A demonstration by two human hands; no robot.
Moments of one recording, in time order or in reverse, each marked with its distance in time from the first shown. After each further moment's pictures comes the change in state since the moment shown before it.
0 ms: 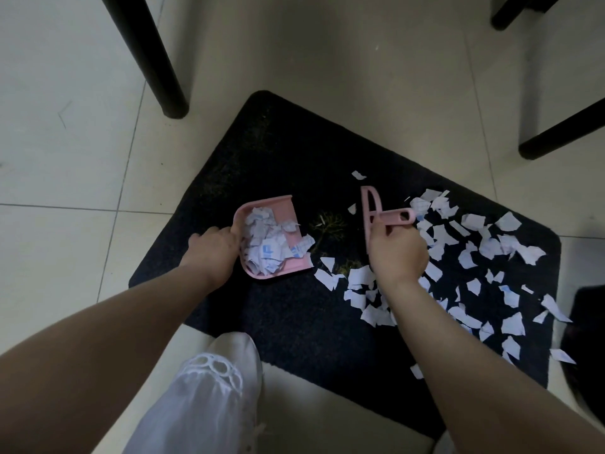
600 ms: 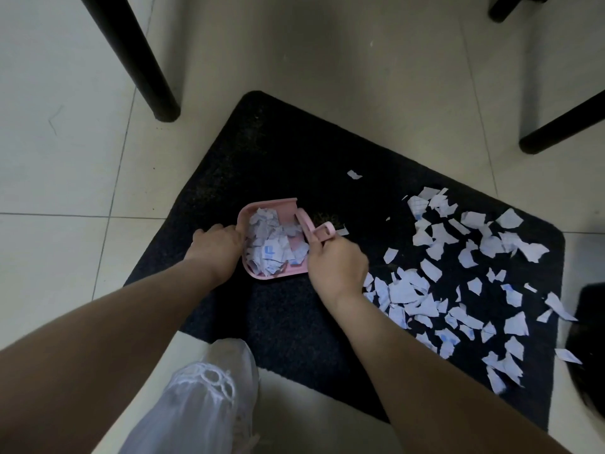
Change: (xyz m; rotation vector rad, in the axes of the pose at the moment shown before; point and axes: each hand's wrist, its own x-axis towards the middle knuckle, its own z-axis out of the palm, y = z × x) left_hand 0.016 0.011 -0.005 0.102 -0.011 0.052; right_hand -0.038 -0.027 0.039 -0.101 -0.251 -0.219
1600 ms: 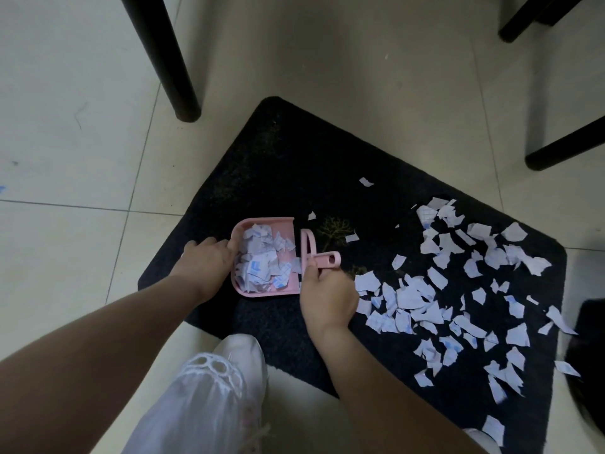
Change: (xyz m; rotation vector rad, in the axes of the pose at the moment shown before) left_hand -0.030 -0.033 0.023 0.143 0.036 0.046; right_hand -0.044 -0.016 0.028 0.141 0.001 0.167
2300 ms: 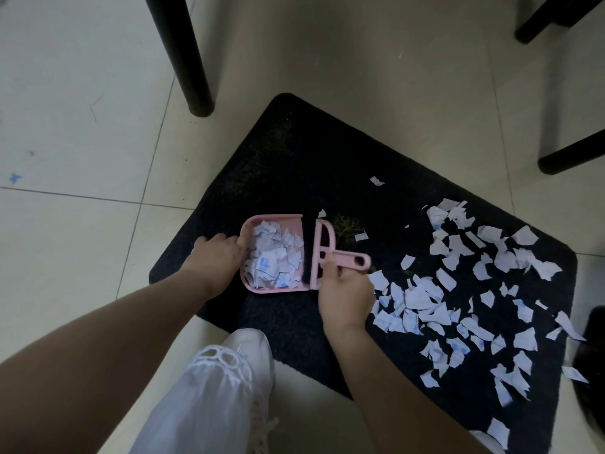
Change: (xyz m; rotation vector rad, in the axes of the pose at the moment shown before) left_hand -0.004 -0.002 -0.001 -0.029 -0.015 0.007; right_hand -0.005 0.000 -0.009 0.212 0.041 0.104
